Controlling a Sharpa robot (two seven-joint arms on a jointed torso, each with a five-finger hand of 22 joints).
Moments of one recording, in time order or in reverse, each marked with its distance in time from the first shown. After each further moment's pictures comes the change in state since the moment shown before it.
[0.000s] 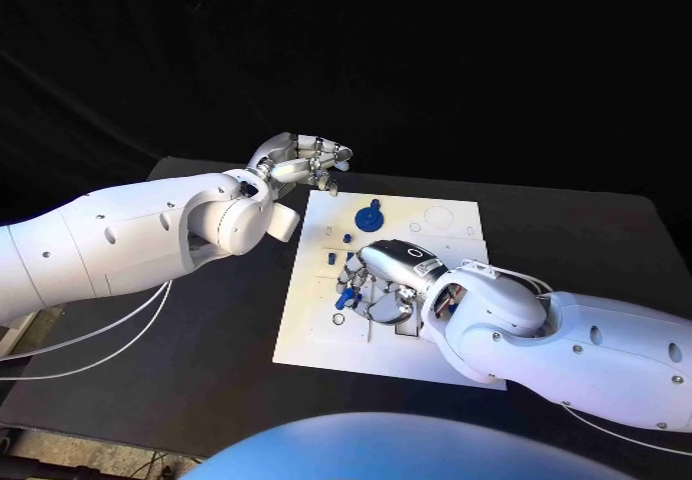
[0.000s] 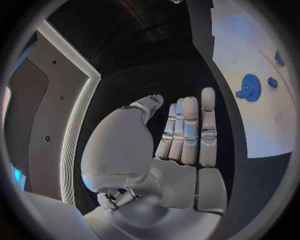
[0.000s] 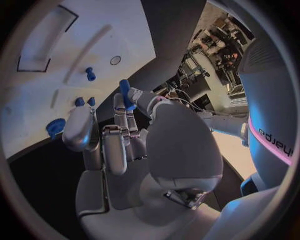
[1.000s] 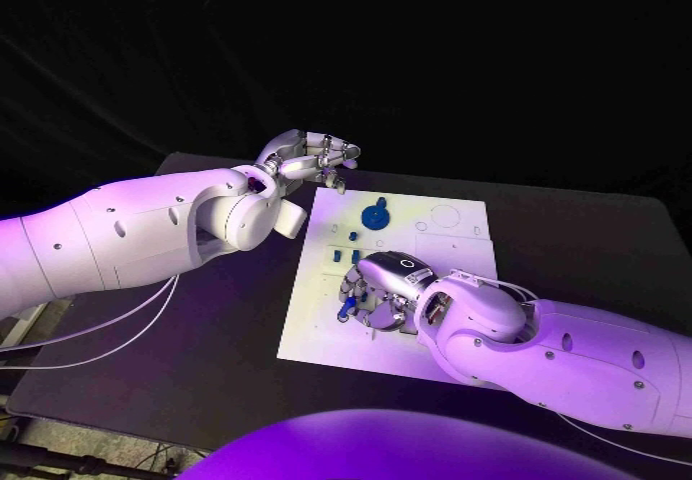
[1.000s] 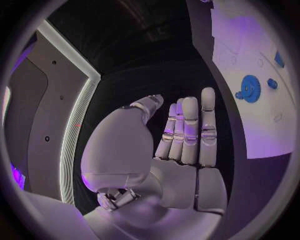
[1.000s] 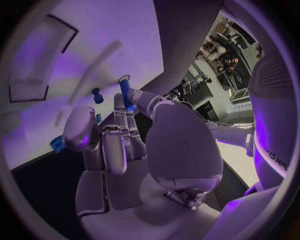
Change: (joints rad) left arm 0.000 -0.001 0.000 0.003 0.000 0.001 -0.005; left_hand 0.000 0.000 0.000 0.000 0.000 0.000 0.000 0.000 0.000 0.000 0.000 0.000 0.000 0.000 0.000 0.000 0.000 0.000 0.000 0.000 0.000 -0.001; right arm -0.046 0.065 -0.005 -0.095 -0.053 0.039 -0.007; right_hand 0.000 0.000 0.003 -0.003 0.004 -0.011 0.001 0.001 0.001 0.000 0.000 -0.001 0.001 0.000 0.000 0.000 -0.004 0.000 0.000 0.000 0.000 0.000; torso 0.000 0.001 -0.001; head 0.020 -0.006
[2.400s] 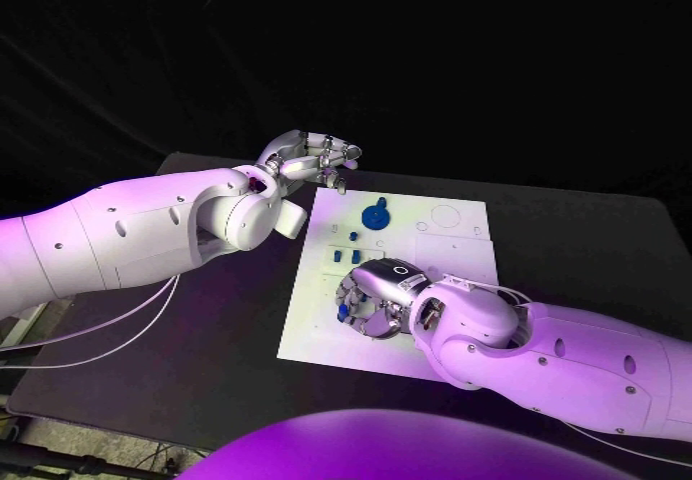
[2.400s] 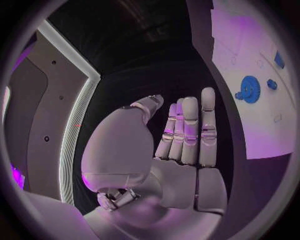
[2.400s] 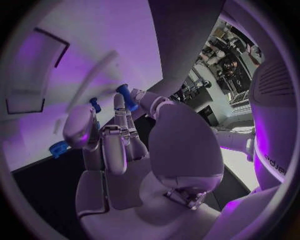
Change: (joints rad) left arm 0.000 0.000 0.000 0.001 -0.001 0.001 -0.006; left_hand 0.004 0.004 -0.004 0.004 0.000 0.000 0.000 0.000 0.000 -0.004 -0.004 0.000 -0.001 0.000 0.000 0.000 -0.001 0.000 0.000 0.000 0.000 0.000; right arm -0.010 0.017 -0.005 -0.002 -0.028 0.043 -0.023; right_hand -0.070 -0.061 -0.018 0.010 0.006 -0.117 0.023 -0.052 0.014 -0.016 0.016 -0.010 0.020 0.004 0.004 0.000 -0.004 0.001 -0.009 0.005 -0.024 0.000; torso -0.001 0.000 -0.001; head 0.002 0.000
